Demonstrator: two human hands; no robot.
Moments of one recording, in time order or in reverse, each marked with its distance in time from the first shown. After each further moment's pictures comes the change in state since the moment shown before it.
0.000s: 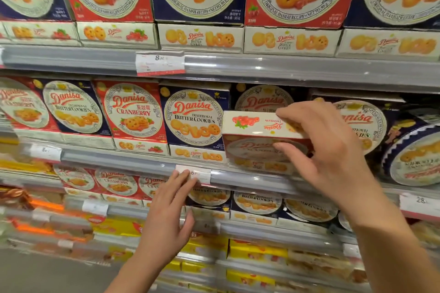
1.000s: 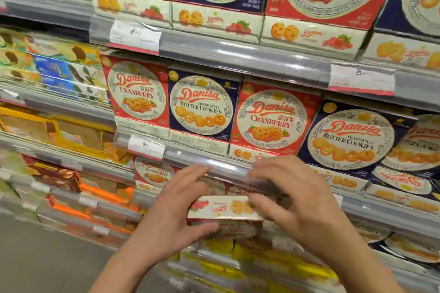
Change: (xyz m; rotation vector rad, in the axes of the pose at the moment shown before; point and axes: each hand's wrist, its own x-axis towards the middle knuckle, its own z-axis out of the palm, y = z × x) left_hand -0.025 -0.195 -0.164 -0.161 -0.065 0.064; right_hand 0.083 -0.209 0.197 0.256 -0.334 0.077
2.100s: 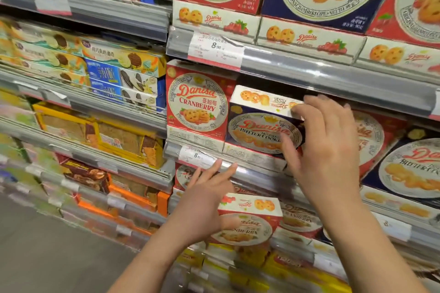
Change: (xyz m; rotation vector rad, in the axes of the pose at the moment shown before) left_hand 0.018 -0.062 -0.049 0.151 -0.266 -0.185; right_hand 0.124 -0.043 0.054 -0.507 0.423 0.022
